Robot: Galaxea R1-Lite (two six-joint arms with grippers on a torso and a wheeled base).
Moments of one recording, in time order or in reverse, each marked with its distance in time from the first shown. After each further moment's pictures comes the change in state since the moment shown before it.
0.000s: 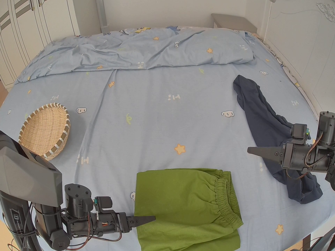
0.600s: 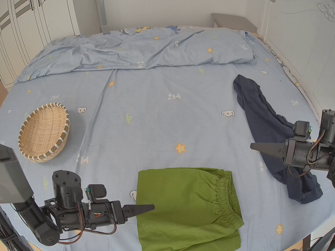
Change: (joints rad) left arm -0.012 -0.300 -0.107 0.292 -0.002 -0.068; right arm -0.019 -0.011 -0.010 0.003 0.001 0.002
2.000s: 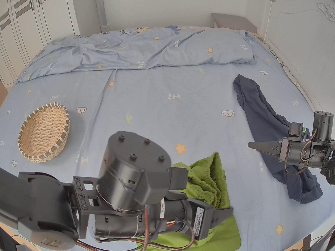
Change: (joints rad) left arm -0.528 -0.196 -0.742 0.978 0.354 0.229; right arm -0.059 0.107 -0.031 -0.005 0.000 -0.007
